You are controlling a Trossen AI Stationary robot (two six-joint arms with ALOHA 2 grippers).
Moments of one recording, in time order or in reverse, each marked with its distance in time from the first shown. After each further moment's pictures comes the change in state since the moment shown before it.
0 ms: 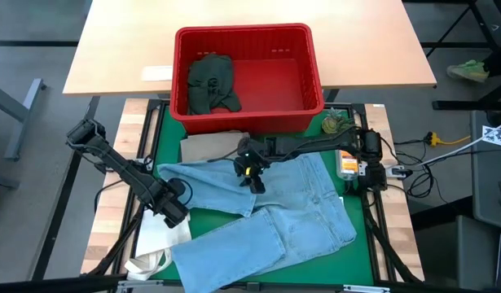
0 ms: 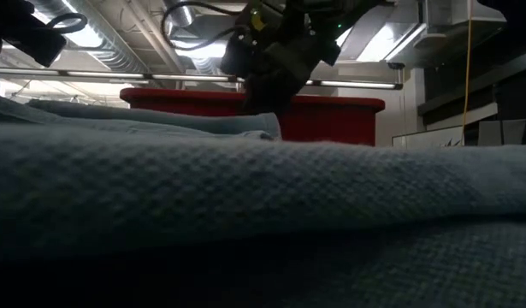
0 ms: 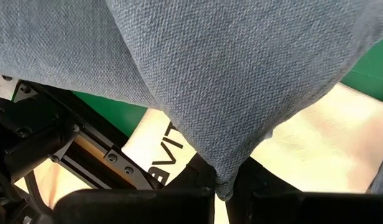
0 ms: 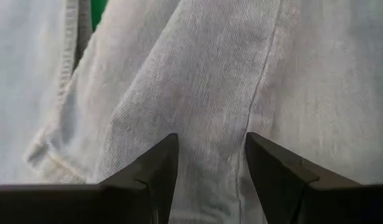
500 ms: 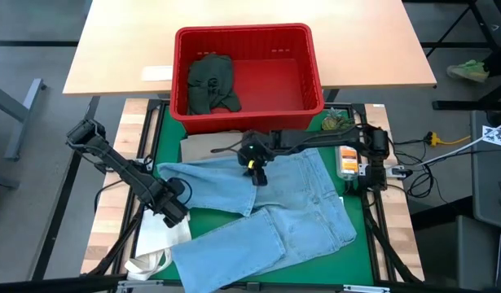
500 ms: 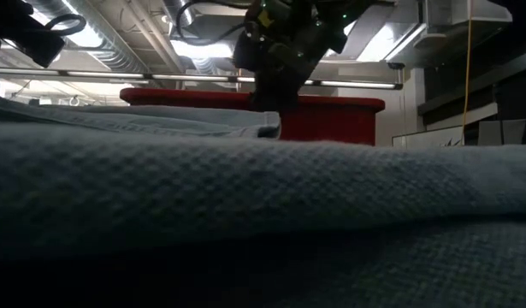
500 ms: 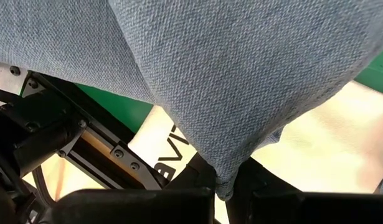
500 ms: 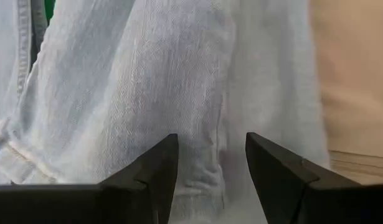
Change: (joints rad) left arm 0.000 0.000 0.000 -0.021 0.009 0.000; right arm -0.036 -0.069 0.000 -0.071 0.111 0.001
